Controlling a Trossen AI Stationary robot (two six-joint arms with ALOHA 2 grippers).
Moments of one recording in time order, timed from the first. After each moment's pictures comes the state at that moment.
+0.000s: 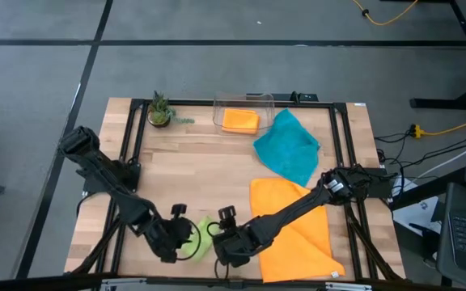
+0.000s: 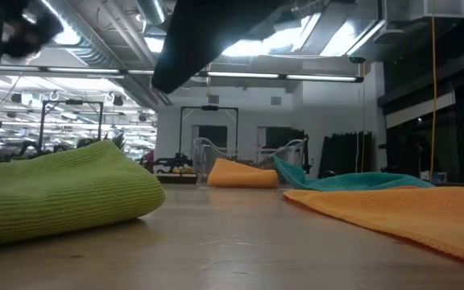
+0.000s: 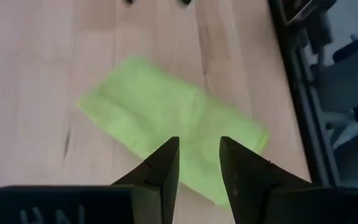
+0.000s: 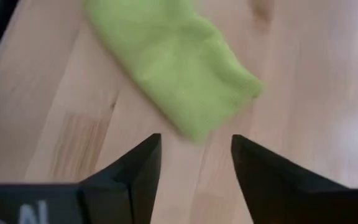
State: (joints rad) left arm -0.79 1.52 0.92 -0.37 -0.36 -0.65; right arm 0.52 2.33 2.06 -0.86 0.37 0.08
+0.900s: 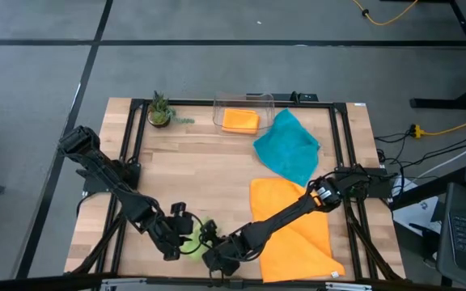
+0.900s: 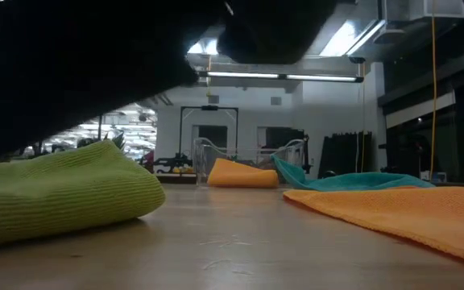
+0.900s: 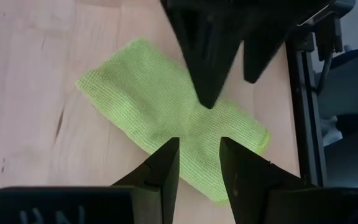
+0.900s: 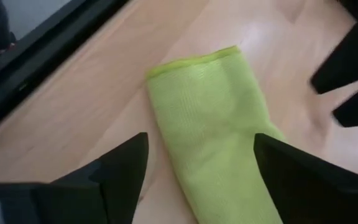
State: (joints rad) left arm -0.75 1.52 0.91 -0.38 -0.29 -0.76; right arm 0.52 2.47 2.07 -0.49 0.28 -0.27
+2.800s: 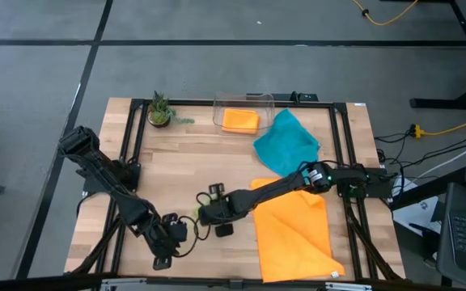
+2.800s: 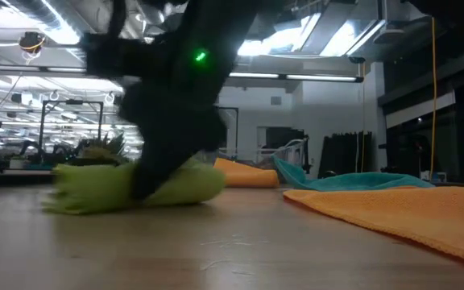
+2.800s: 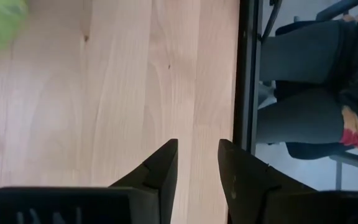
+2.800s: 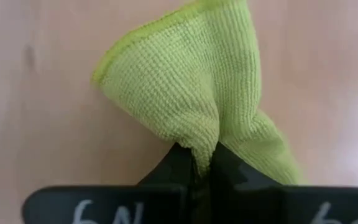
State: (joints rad) left arm -0.80 1.52 0.91 -0.38 -0.04 -0.94; right arm 0.29 2.46 2.06 -0.77 0.28 0.00
